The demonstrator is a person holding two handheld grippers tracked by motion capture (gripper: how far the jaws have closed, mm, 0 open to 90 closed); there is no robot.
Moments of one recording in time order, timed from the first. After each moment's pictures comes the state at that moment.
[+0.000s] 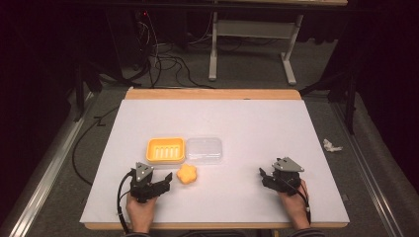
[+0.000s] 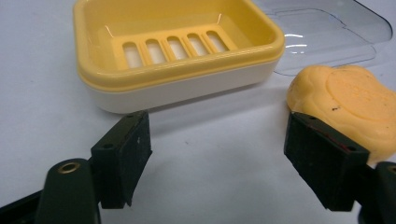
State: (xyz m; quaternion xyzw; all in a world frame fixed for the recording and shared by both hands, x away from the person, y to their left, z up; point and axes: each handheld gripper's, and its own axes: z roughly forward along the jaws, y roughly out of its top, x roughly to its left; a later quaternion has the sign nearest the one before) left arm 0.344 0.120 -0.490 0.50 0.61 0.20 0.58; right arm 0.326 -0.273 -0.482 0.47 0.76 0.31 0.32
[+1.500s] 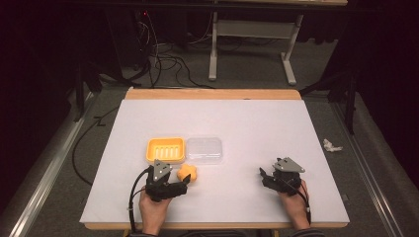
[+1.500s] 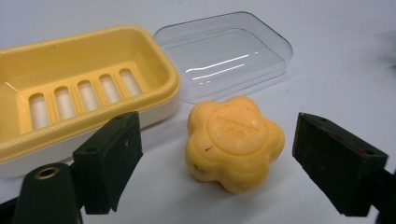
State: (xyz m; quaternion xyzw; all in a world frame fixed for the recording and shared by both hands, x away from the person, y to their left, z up) left arm 0.330 0.071 -0.463 0.54 0.56 0.17 0.61; right arm 0.325 -0.273 -0.481 0.47 0.76 0.31 0.32
